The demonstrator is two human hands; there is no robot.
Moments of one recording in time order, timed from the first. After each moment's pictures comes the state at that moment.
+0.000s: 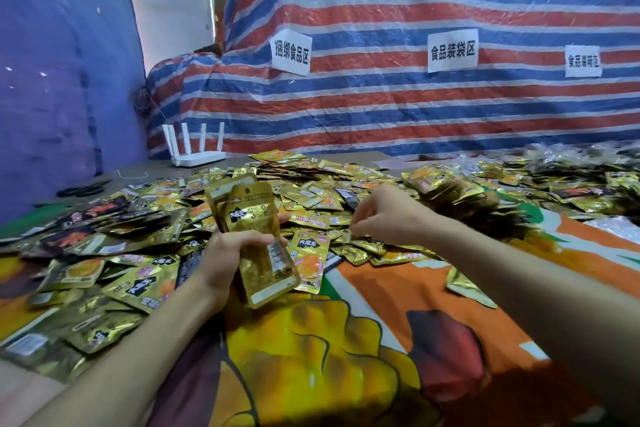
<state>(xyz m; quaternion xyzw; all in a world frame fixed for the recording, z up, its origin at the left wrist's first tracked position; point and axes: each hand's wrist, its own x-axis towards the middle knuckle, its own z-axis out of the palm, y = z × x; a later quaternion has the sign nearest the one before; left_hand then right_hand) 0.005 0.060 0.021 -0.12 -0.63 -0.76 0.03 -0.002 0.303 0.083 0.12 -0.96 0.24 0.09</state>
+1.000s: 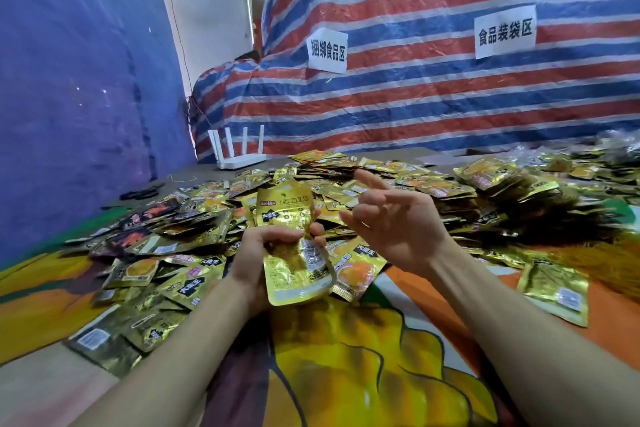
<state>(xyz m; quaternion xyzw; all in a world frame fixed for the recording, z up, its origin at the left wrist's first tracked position) -0.005 0.049 0.022 -0.11 -0.43 -0.88 -0.17 -0.028 0.252 0.043 0.24 -0.36 0.89 -0.17</state>
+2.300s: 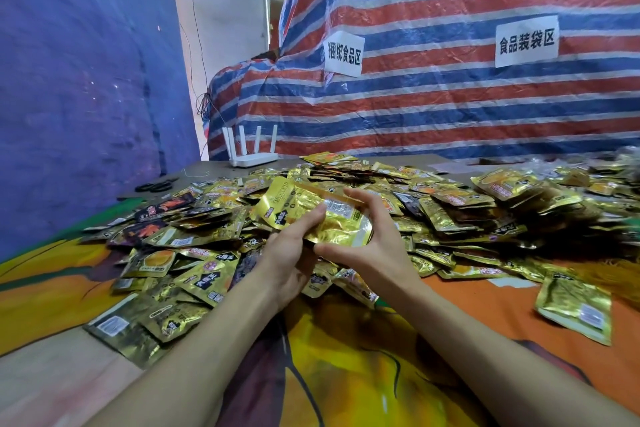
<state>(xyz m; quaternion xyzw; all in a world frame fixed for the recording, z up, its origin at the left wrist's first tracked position) -0.013 0.064 0.024 -0.04 -0.49 -0.87 0.01 -0.009 0.204 0.012 0.26 -0.71 0.63 0.19</state>
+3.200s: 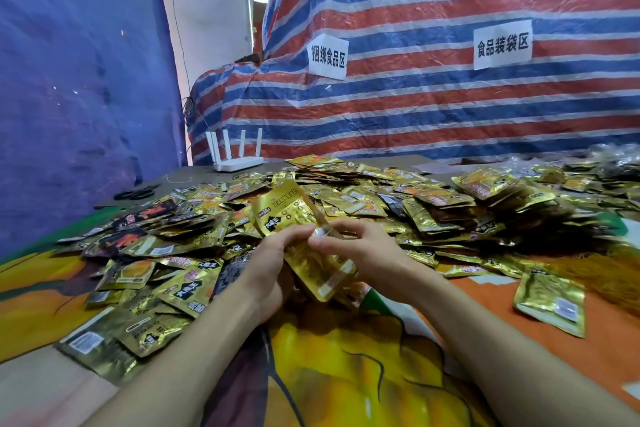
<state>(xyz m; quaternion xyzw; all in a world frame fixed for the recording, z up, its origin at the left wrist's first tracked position) -0.009 0.061 0.018 -0.04 -0.57 -0.82 -0.04 -0.024 0.221 0.023 0.18 -0.73 0.66 -0.02</state>
